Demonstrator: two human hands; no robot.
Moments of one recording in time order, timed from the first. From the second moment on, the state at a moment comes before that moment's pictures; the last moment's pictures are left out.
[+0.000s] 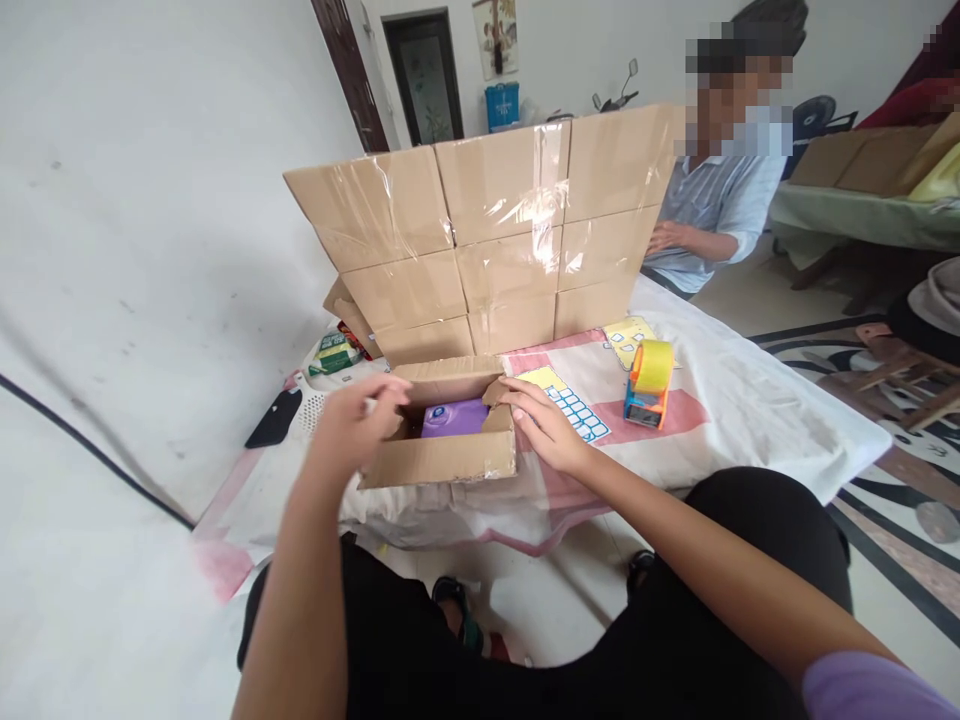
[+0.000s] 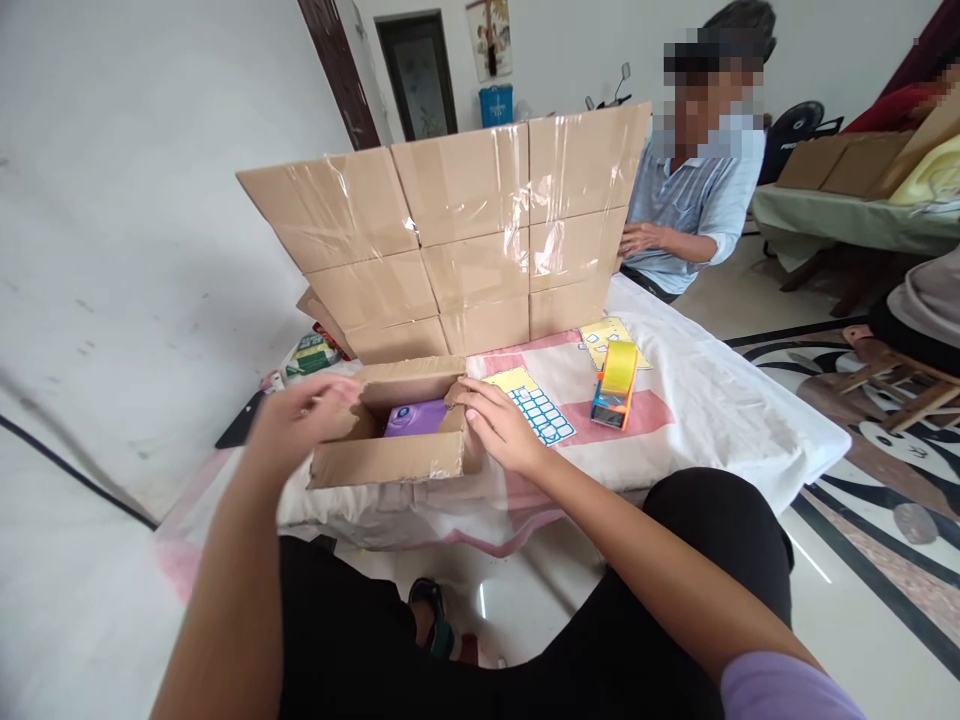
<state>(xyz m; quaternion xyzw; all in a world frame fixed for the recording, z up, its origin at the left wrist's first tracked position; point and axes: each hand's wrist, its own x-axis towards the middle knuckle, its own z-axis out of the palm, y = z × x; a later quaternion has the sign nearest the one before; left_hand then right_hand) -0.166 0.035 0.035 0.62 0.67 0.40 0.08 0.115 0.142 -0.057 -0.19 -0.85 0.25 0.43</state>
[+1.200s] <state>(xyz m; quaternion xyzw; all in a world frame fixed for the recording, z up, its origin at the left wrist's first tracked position) -0.191 0.024 -0.027 0.55 0.55 0.56 0.29 0.080 0.122 -0.045 -0.30 -0.73 0.34 0.52</state>
